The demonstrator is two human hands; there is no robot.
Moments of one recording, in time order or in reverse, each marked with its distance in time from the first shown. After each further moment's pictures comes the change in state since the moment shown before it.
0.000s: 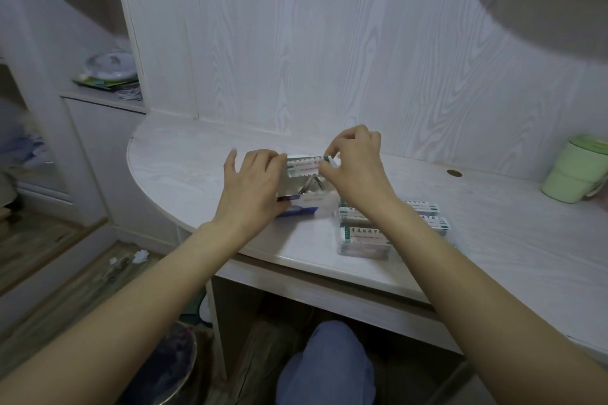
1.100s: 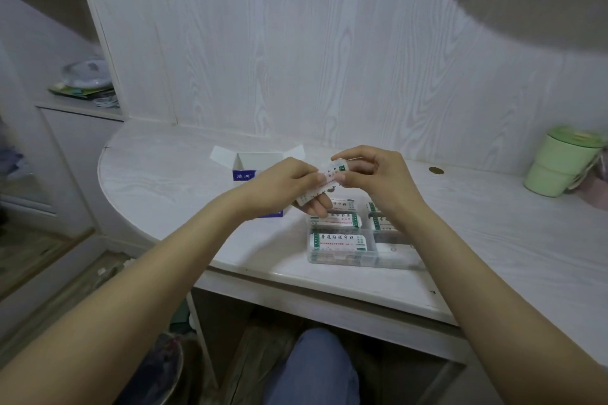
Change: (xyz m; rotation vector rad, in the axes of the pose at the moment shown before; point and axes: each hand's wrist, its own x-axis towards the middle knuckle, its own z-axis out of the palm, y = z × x) left_hand 0.051 0.070 -0.019 -1.103 -0.618 -0.087; right_hand -0.018 0.070 -0.041 0.840 -0.088 0.191
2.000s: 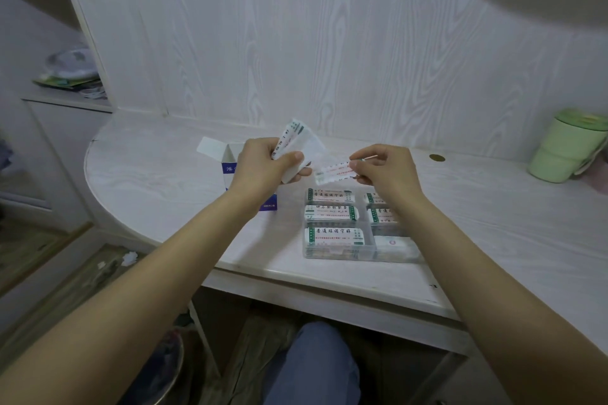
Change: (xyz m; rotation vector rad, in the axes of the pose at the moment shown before) left_hand 0.018 -0.016 0.006 -0.319 0.545 -0.017; right_hand 0.024 0.039 -0.012 -0.120 0.274 0.195
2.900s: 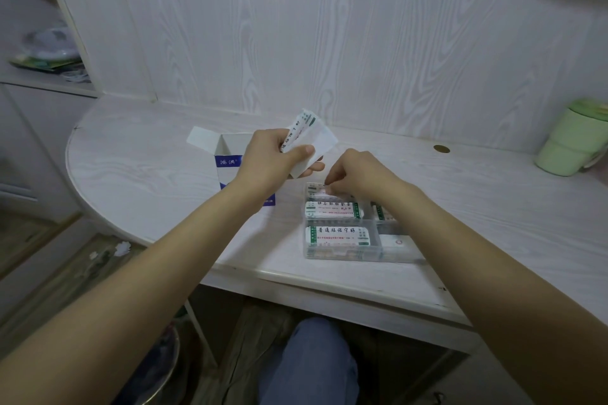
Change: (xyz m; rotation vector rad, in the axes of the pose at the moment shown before) left_hand 0.011 -0.006 0.007 -0.024 -0.107 -0.013; right_hand 0.030 0.005 0.033 -0.812 -0.495 -0.095
